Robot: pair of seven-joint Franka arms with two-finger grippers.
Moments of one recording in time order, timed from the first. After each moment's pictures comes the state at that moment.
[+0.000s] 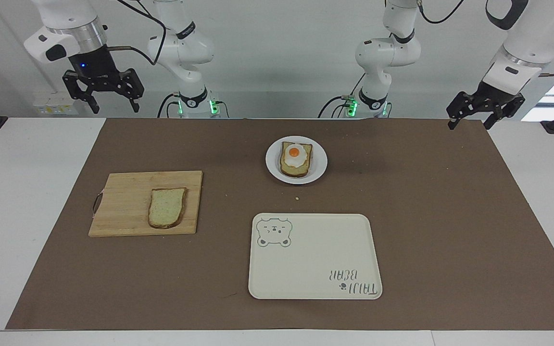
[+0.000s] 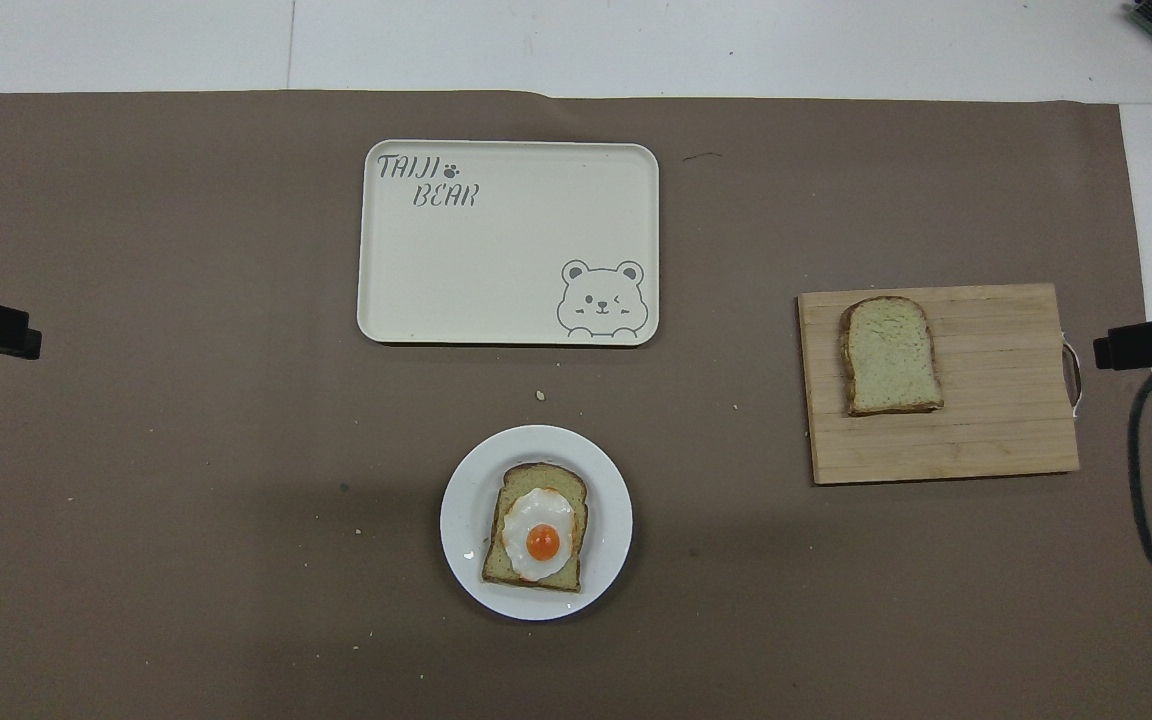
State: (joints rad) left arm 0.03 -0.04 -0.04 -1.59 0.00 1.54 0.06; right arm 0.01 -0.09 -0.04 -1.57 -0.02 1.53 -0.08
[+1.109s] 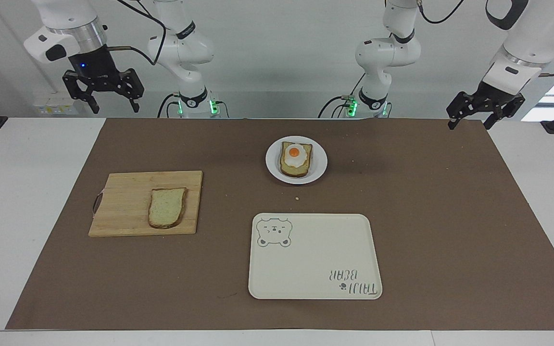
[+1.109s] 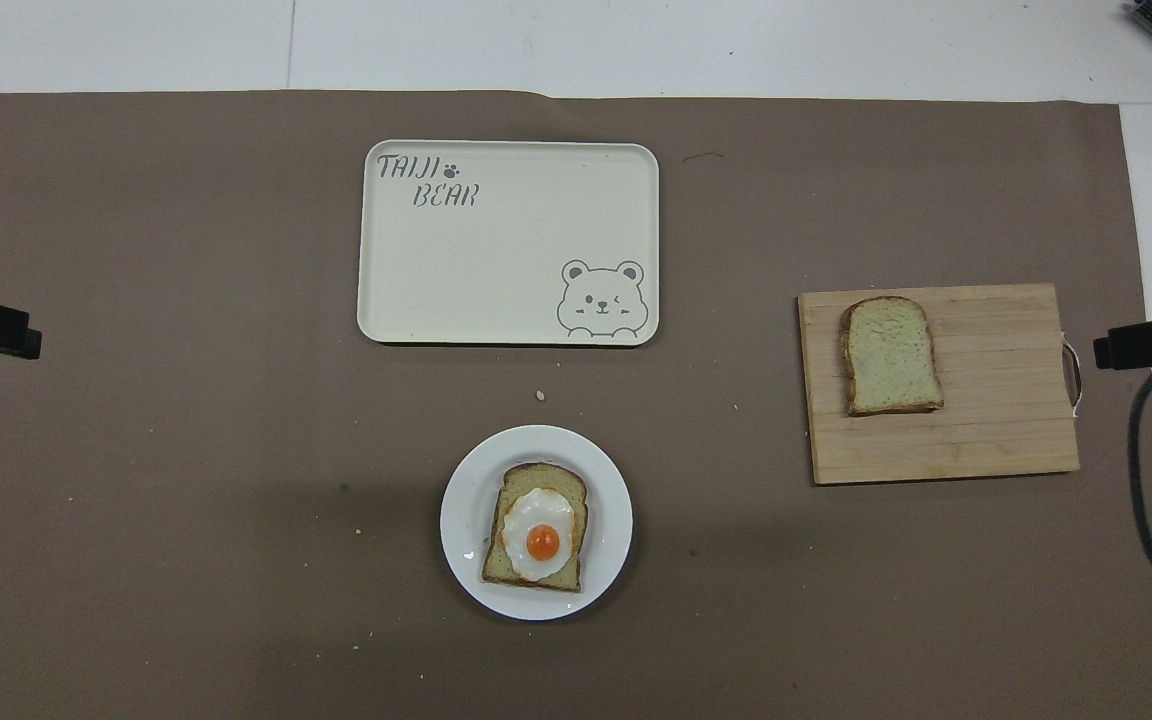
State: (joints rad) left arm 0.03 -0.04 -0.04 -1.59 0.00 1.54 0.06; right arm 0.01 -0.09 -0.04 -1.57 -0.02 1.53 -0.08
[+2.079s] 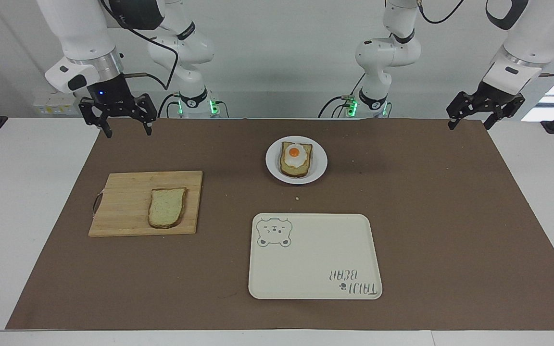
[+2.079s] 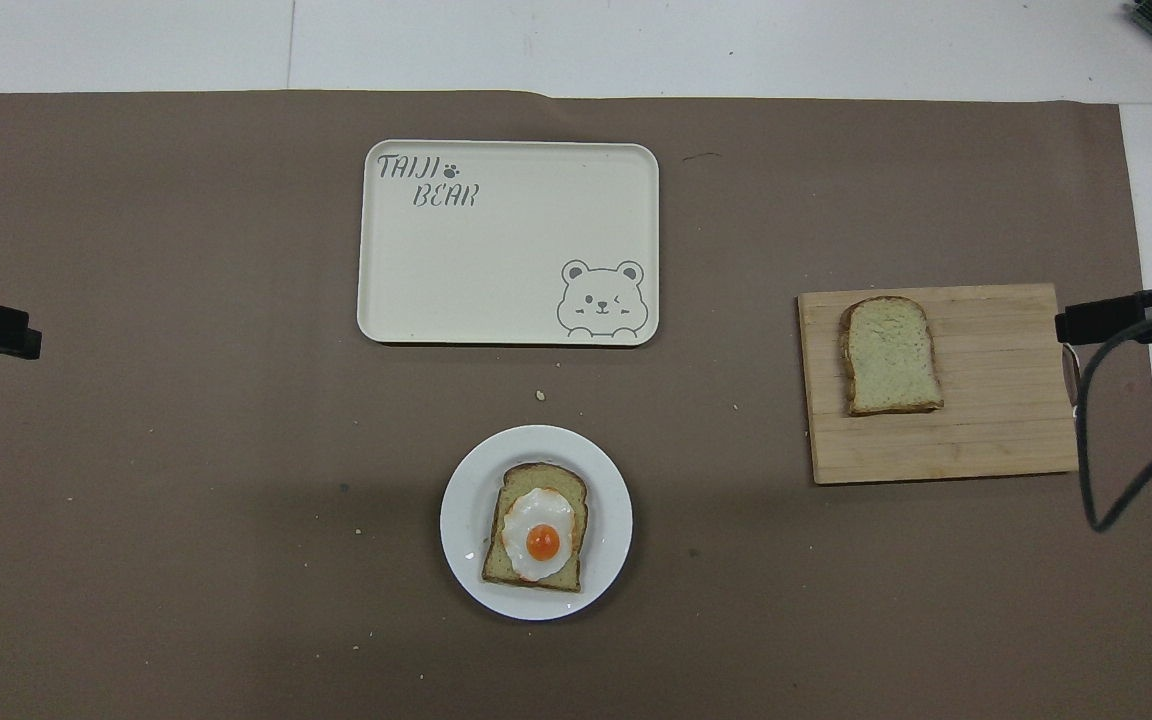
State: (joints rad) left arm 0.03 -0.04 -0.04 -1.59 0.00 1.54 0.06; right arm 0.05 -0.03 -0.03 -1.65 -0.02 1.71 -0.09
